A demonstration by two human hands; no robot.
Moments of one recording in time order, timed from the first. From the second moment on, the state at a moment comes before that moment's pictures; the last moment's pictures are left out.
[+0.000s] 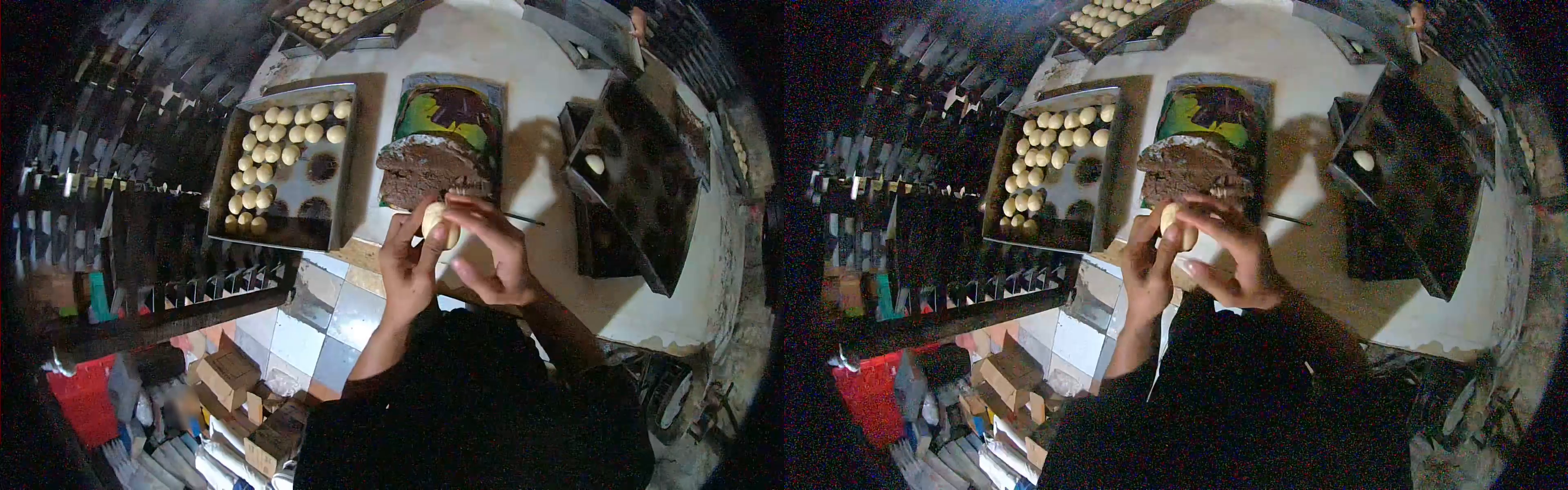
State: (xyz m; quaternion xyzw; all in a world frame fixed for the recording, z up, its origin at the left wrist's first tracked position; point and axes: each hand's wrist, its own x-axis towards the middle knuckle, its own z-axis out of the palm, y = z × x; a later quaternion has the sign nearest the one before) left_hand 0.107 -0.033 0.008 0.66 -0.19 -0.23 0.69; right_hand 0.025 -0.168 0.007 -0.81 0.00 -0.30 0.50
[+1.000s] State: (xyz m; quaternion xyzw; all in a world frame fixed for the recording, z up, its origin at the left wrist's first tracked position) left_hand 0.099 0.149 -0.075 0.36 0.06 -0.46 0.81; right_hand -0.012 -0.234 -0.191 -0.95 0.26 -0.11 -0.11
